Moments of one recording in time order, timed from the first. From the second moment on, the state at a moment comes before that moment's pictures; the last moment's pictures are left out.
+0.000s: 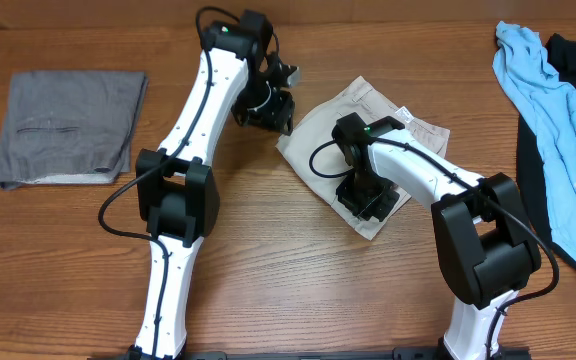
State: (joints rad) left arm -0.31 2.48 2.40 -1.46 0.38 0.14; right arm 0.43 2.00 1.35 -1.10 -0.04 1.09
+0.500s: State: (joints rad) left arm -0.33 2.48 2.18 -1.30 0.40 0.10; right arm 0.43 2.00 1.35 -1.10 -0.04 1.09
